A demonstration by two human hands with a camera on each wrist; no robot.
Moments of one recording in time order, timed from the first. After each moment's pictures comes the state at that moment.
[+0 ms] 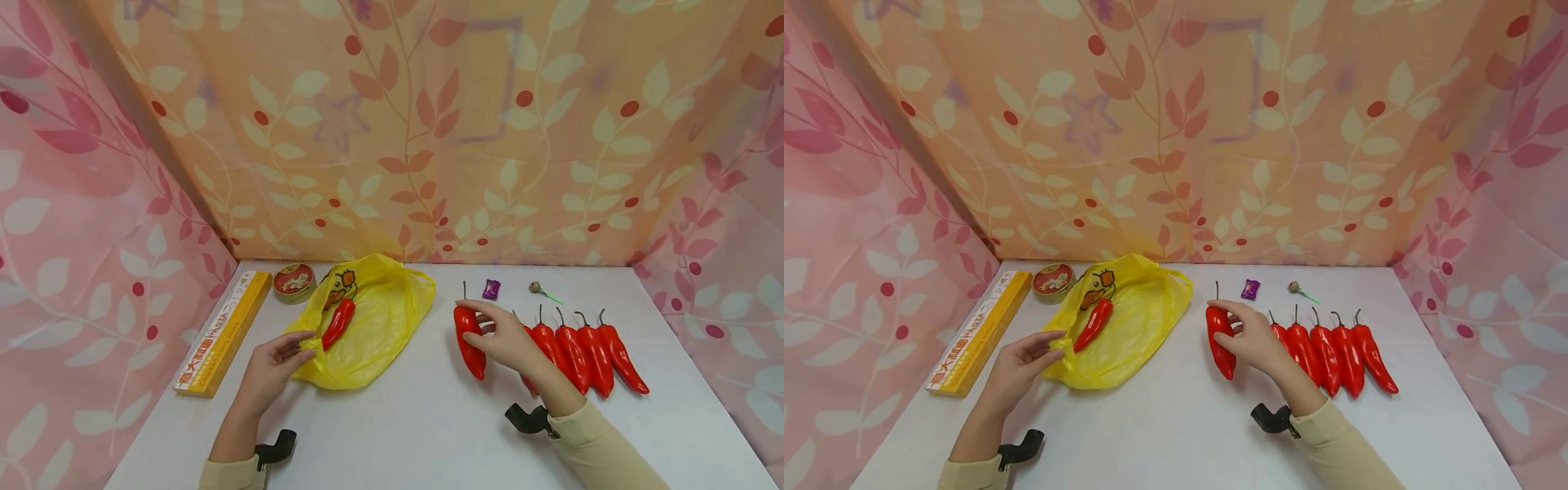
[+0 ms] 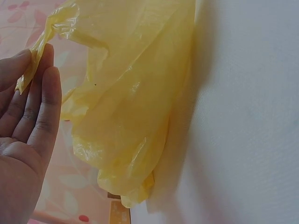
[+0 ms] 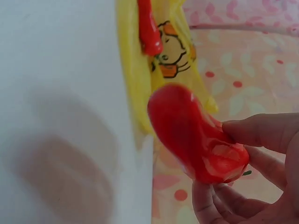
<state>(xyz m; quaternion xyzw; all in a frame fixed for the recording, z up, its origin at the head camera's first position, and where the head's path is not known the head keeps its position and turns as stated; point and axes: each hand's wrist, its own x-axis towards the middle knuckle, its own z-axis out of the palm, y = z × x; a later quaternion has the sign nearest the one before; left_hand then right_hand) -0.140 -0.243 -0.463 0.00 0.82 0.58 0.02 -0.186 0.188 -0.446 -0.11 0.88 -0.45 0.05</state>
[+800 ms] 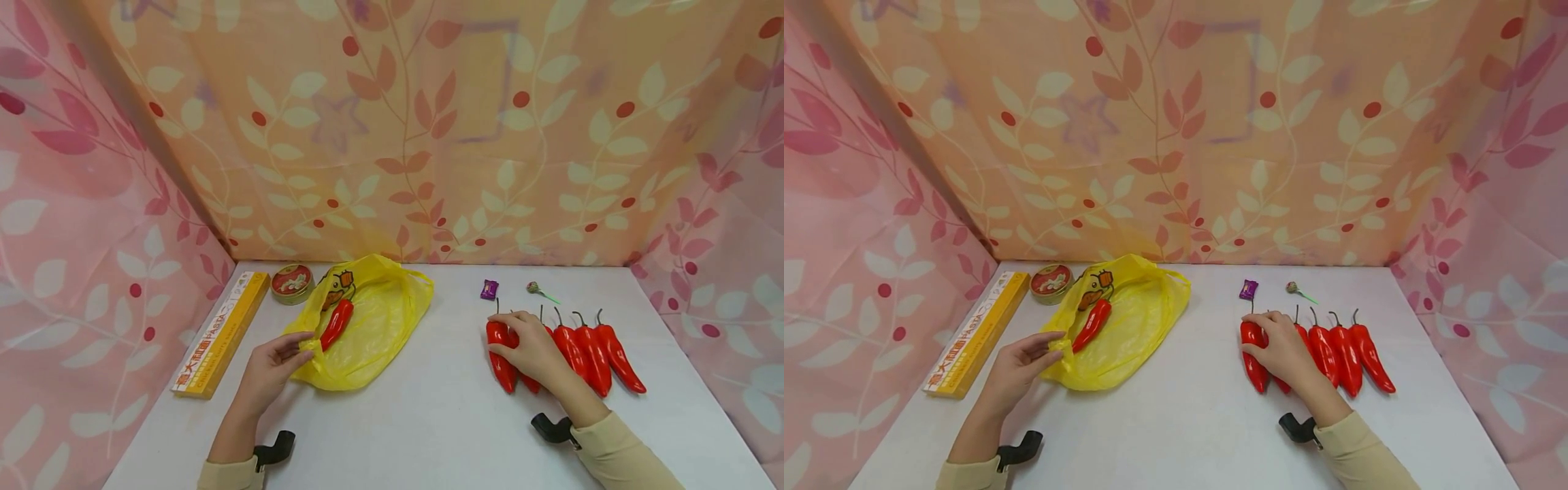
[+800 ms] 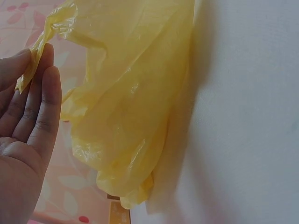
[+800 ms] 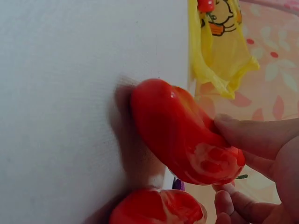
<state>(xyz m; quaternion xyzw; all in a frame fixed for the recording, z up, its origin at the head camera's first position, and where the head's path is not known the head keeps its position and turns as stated) -0.143 -0.244 -0.468 -0.01 0.82 0.57 0.02 -0.178 0.236 -0.473 -0.08 0.95 -0.29 -0.01</state>
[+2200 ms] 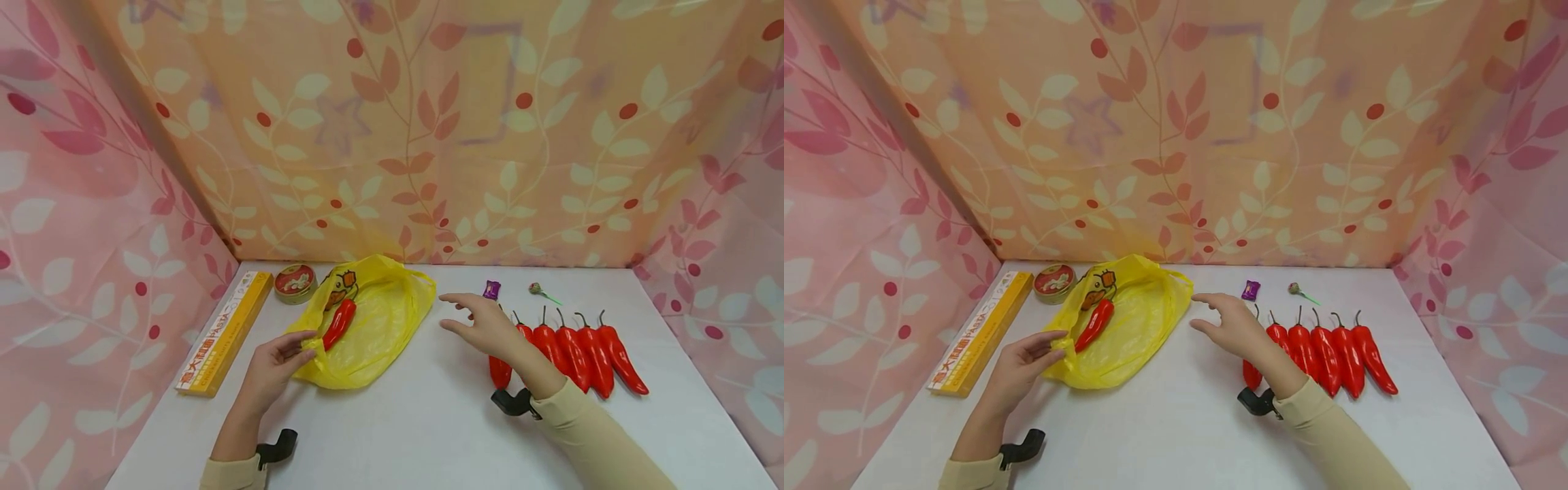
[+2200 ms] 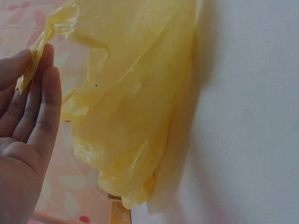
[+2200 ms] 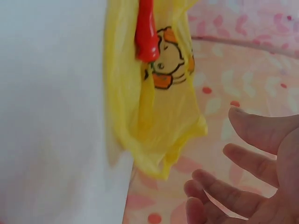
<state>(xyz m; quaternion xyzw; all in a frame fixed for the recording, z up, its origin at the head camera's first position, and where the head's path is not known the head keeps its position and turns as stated) -0.142 -0.246 -0.467 0.00 0.82 0.57 0.02 -0.203 0.161 -0.426 -0.20 0.92 -0.35 0.01</state>
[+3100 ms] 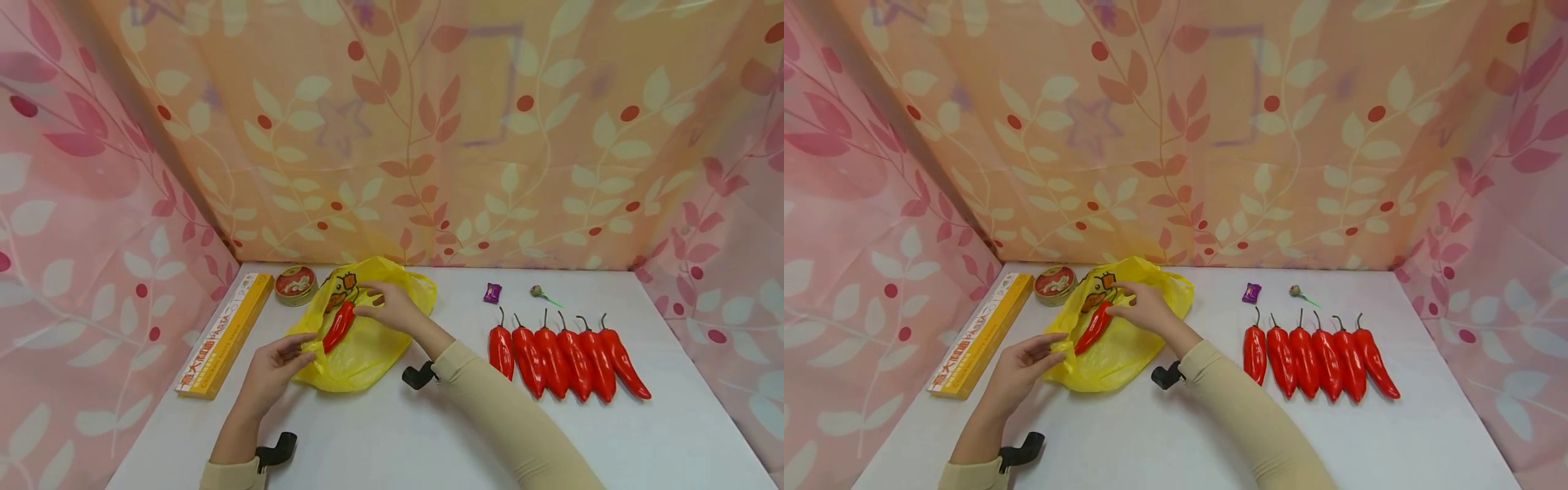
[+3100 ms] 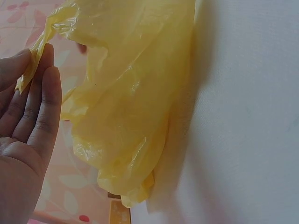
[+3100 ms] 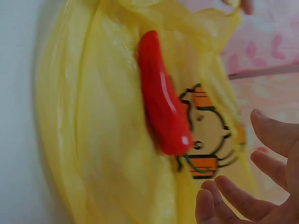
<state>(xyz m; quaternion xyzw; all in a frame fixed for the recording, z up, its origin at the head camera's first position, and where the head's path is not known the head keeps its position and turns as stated) -0.140 -0.244 -0.465 0.00 0.82 0.57 0.01 -0.272 0.014 -0.455 -0.24 0.85 -0.46 0.09</state>
